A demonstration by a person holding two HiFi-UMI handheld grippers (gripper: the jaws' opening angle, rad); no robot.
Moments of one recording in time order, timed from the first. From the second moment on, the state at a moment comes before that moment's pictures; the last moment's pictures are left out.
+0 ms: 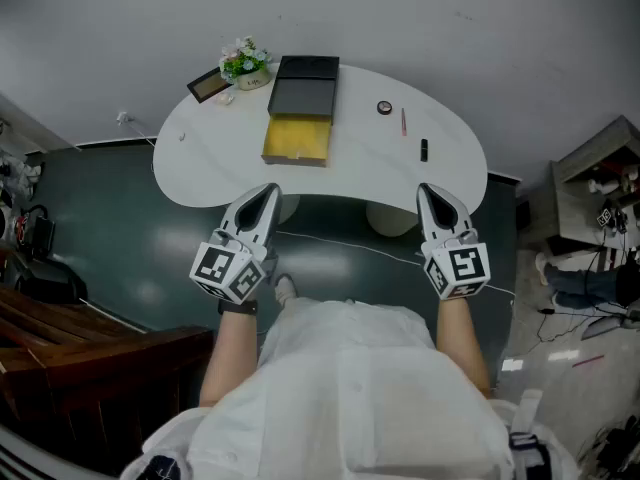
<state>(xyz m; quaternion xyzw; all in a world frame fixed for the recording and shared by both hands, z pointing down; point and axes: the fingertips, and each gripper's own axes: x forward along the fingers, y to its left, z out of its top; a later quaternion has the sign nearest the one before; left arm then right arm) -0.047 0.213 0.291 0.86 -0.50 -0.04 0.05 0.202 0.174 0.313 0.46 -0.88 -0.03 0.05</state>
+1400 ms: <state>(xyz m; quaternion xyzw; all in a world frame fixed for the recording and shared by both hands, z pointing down) -0.027 0.184 0.310 0.88 -0.48 -0.01 0.07 0.220 0.137 0.339 0.48 -0.88 0.02 0.05</state>
